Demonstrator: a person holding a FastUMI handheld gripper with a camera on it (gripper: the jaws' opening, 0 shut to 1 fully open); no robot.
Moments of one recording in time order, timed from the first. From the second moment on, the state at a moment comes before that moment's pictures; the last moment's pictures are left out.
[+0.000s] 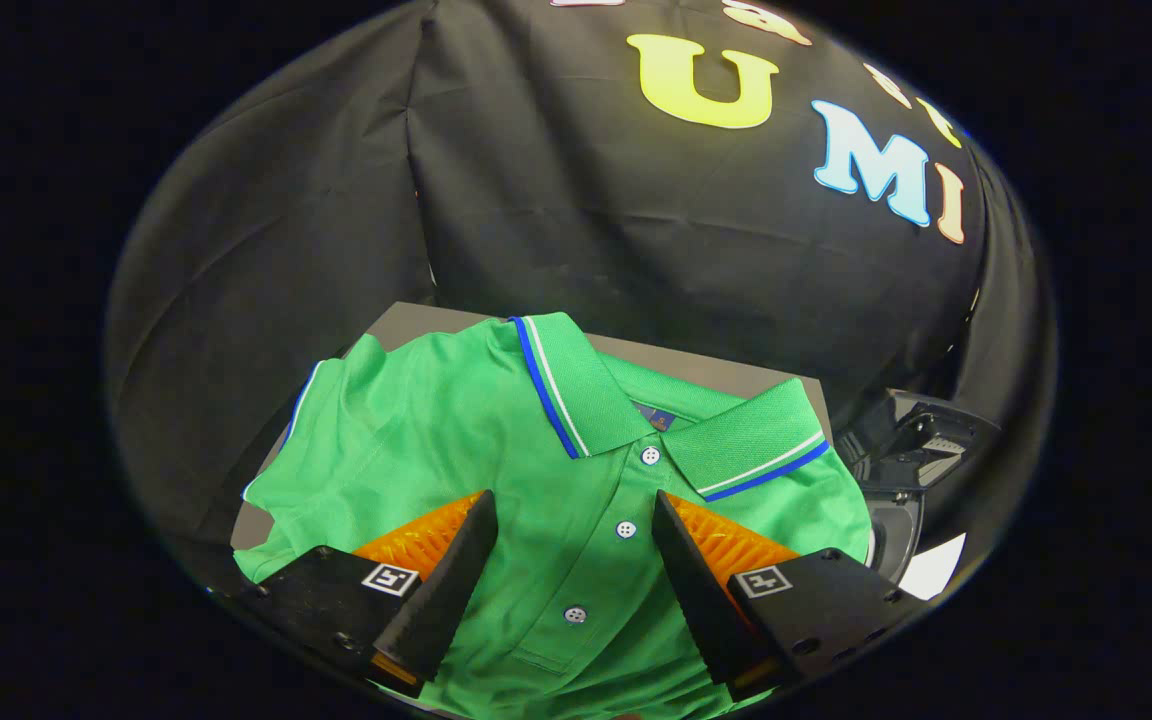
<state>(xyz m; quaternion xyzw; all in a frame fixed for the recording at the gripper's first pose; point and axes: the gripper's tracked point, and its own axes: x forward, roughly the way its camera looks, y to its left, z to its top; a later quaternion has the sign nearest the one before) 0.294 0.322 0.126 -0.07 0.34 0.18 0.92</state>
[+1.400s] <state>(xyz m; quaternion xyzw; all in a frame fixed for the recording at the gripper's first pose) 0.266 0.305 0.218 -0.01 0.23 0.24 0.94</state>
